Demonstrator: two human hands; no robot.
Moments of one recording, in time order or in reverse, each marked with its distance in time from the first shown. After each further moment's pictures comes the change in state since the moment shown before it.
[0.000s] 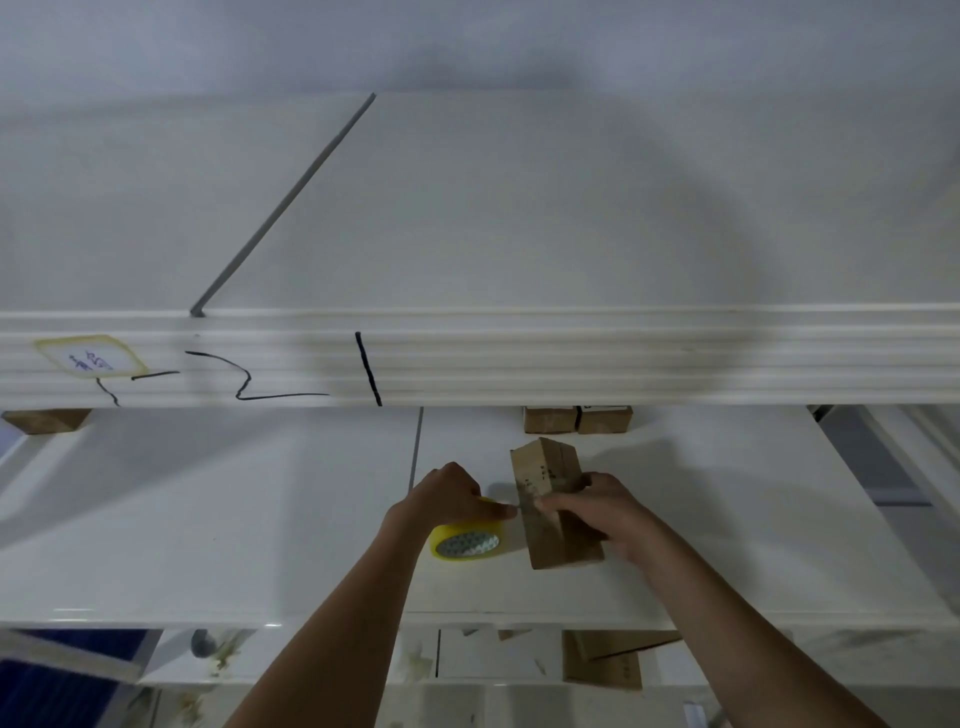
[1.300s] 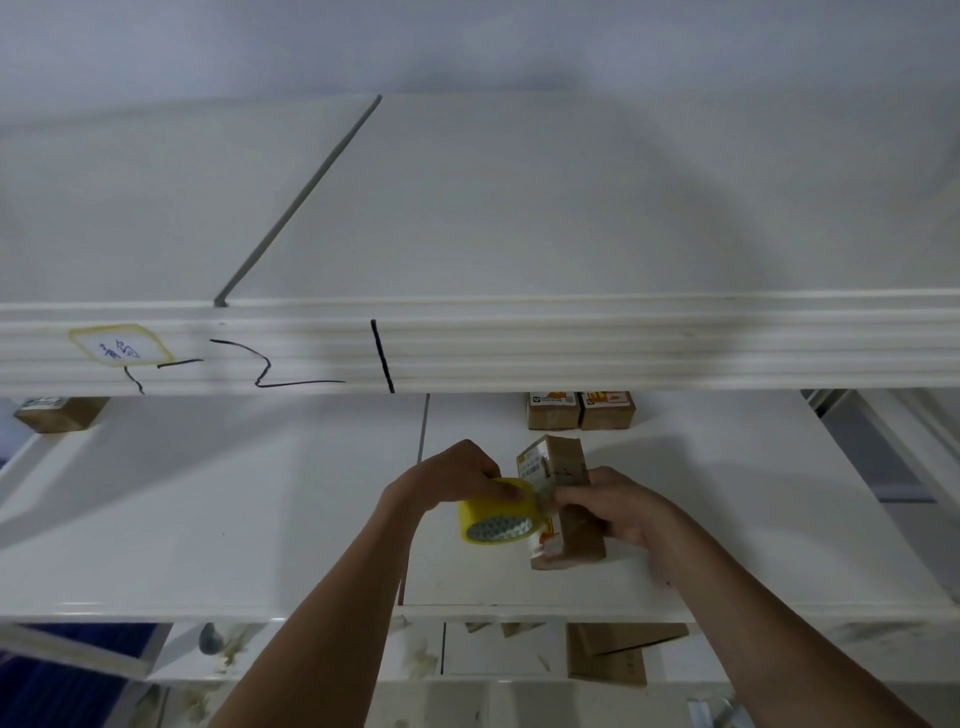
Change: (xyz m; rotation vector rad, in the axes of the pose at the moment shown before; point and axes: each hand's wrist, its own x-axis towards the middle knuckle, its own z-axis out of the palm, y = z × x) left_hand -0.005 0.010 -0.024 -0.219 -0.101 0.191; right_hand -0.010 -0.012 -0.004 0.070 -0.153 0.041
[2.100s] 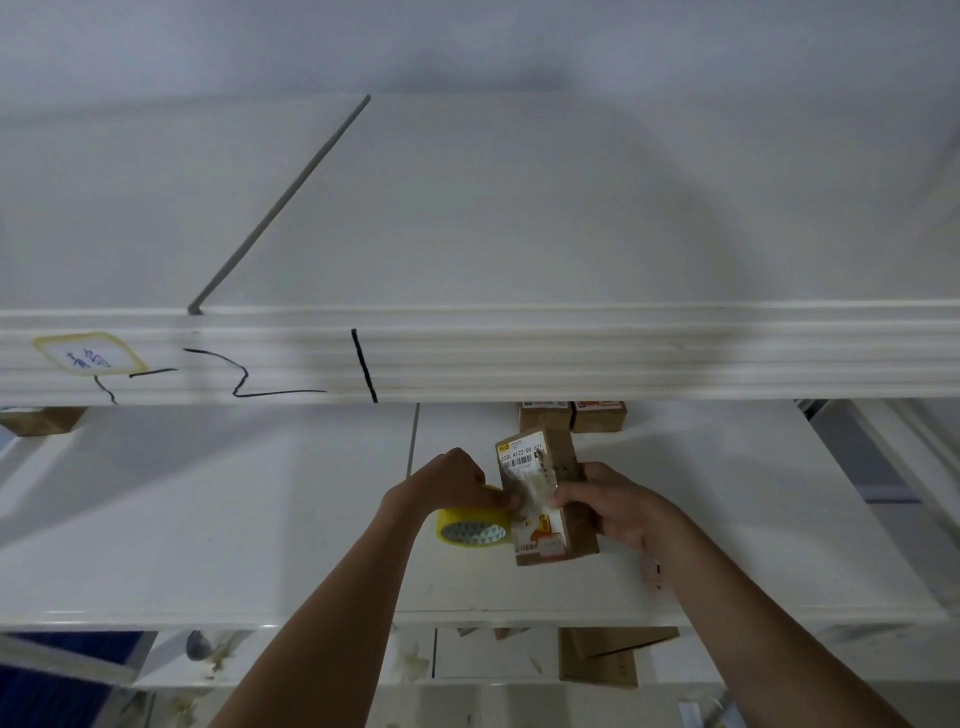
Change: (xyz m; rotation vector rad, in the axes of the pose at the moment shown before) left_hand 0.009 0.002 0.008 0.235 0.039 -0.126; right_hand -0.006 -0.004 -0.010 0.075 -0.125 -0.100
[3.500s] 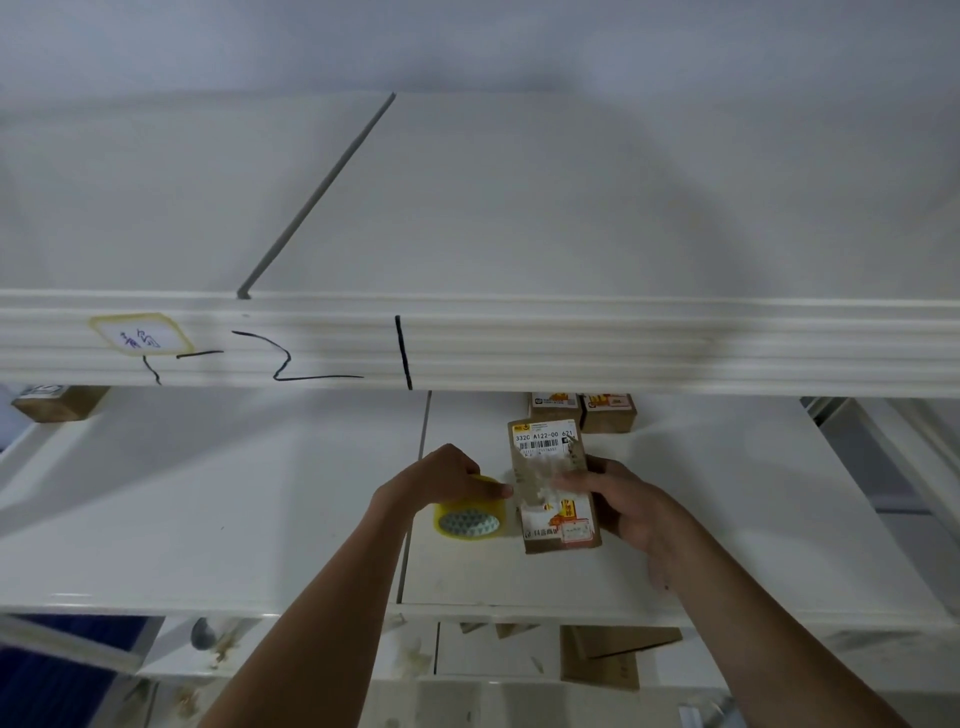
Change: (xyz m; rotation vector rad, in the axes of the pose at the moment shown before) left_hand -0.004 -0.027 -0.005 -0.180 0.039 -0.014; right_hand -0.006 -0.004 0.008 0.152 0.046 -0.044
